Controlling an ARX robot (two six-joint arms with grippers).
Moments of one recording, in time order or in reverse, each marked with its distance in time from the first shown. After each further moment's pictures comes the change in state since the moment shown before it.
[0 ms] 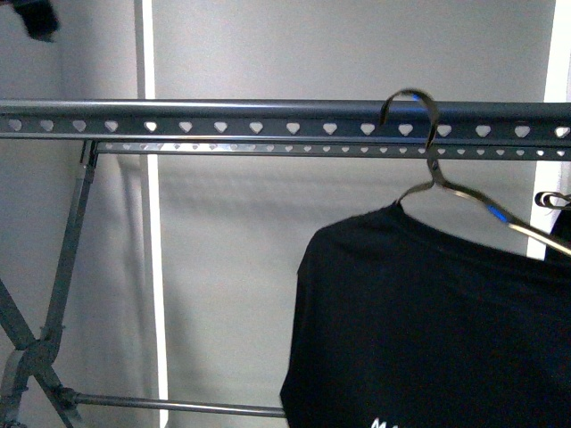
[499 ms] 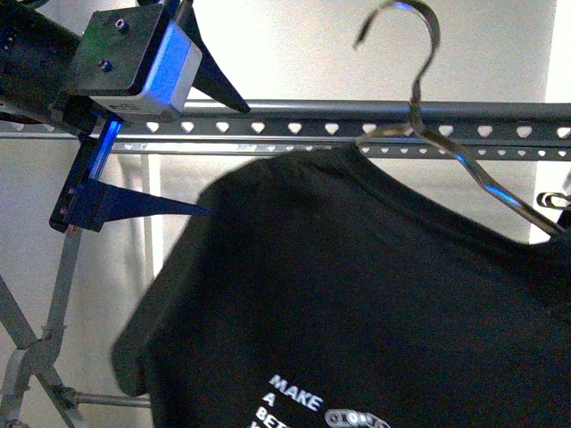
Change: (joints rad) left arm -0.240 -0.079 -0.164 -0.426 0.822 2.236; right arm 0.088 0.070 0.109 -0.042 -0.005 -0.188
